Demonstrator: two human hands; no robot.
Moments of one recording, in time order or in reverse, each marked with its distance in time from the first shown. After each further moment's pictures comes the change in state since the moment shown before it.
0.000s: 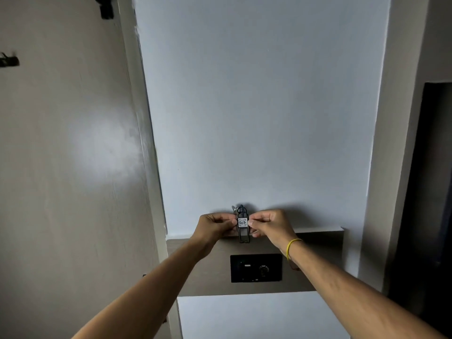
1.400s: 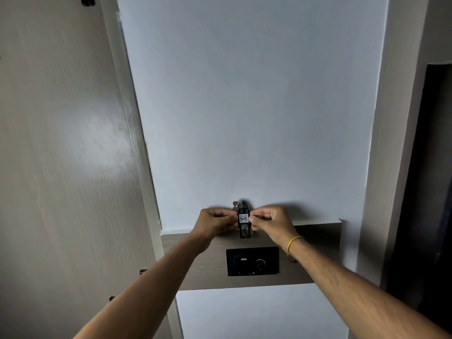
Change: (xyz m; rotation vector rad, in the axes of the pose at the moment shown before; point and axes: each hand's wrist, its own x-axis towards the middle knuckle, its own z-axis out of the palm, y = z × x) left_hand 0.016 -0.012 0.004 0.101 -0.003 -0.022; right_hand 0.018 0.038 -0.009 0.031 -0.005 -0.057
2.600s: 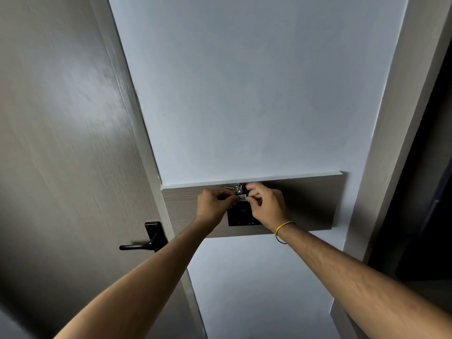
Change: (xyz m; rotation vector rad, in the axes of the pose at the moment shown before) left_hand -0.049 -0.055 0.014 0.513 0.274 0.104; right_hand -0.059 0.046 0.024 -0.504 0.117 -0.358
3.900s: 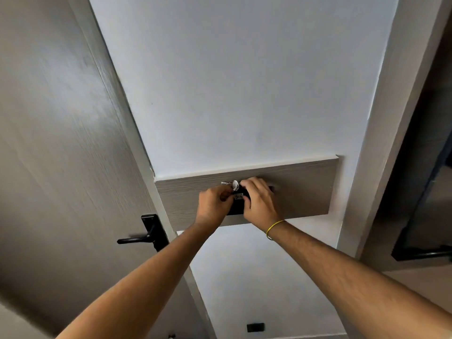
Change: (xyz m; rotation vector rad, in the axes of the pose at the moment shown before) left_hand -0.022 -0.008 0.013 0.341 0.007 0.195; right_hand -0.028 0.000 0.018 -0.232 -0.011 -0.126
